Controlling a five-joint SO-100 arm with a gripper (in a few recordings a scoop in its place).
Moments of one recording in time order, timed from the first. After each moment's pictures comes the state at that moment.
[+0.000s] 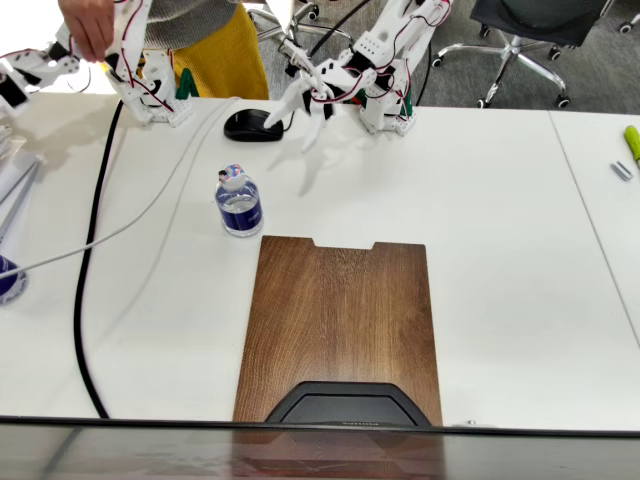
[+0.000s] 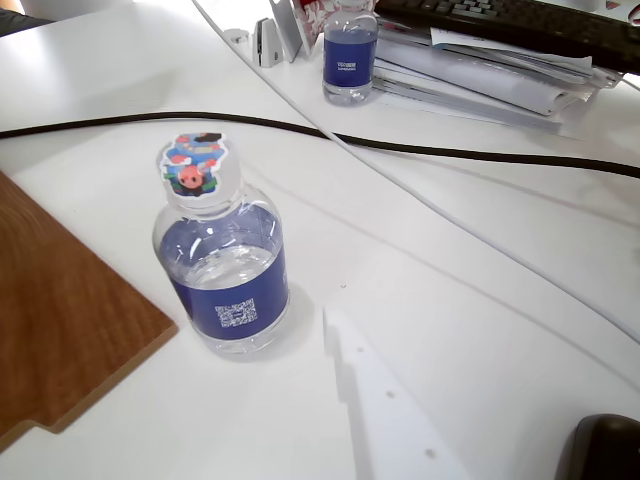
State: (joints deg) arm 43.3 126.9 160.0 -24.1 -90.3
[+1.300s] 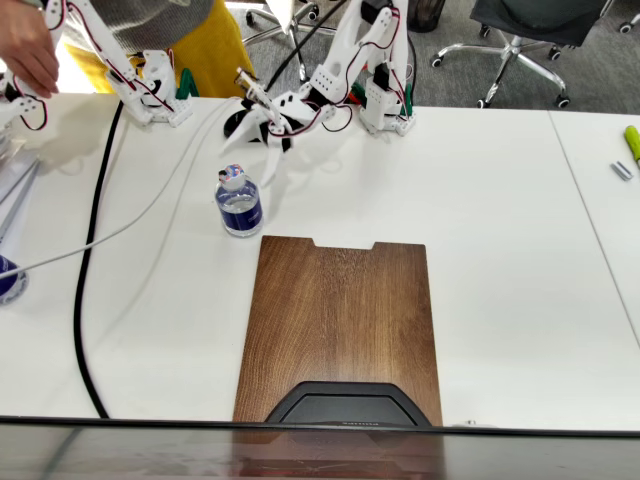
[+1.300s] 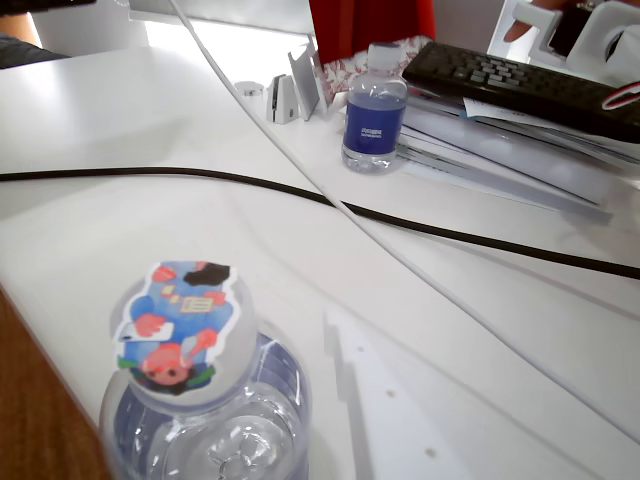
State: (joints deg) arm 41.0 78.0 123.8 -44.2 -93.4
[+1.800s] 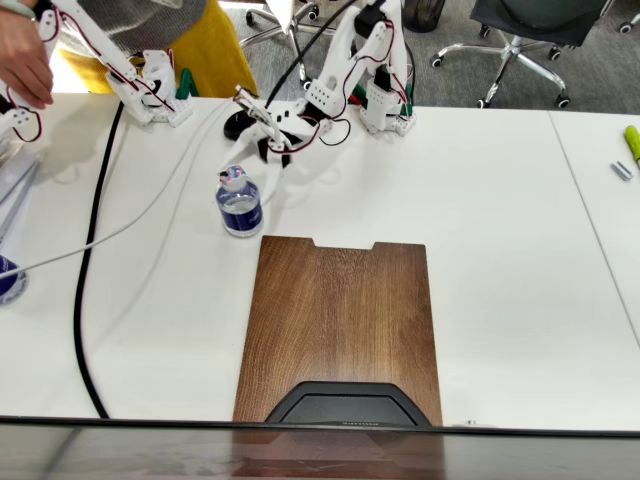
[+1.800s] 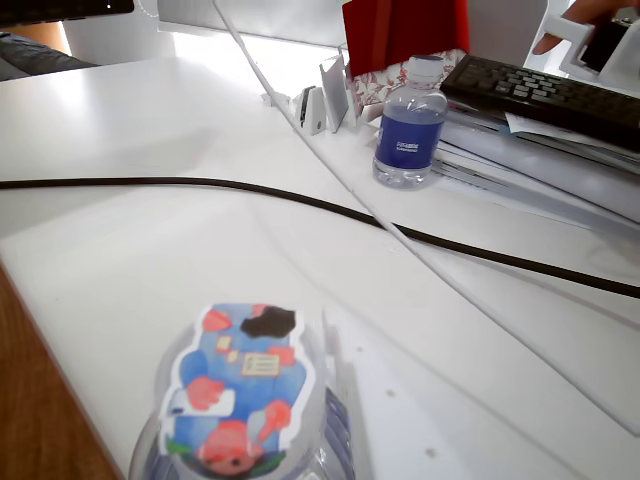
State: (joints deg) arm 38.8 70.4 114.0 -43.9 -93.4
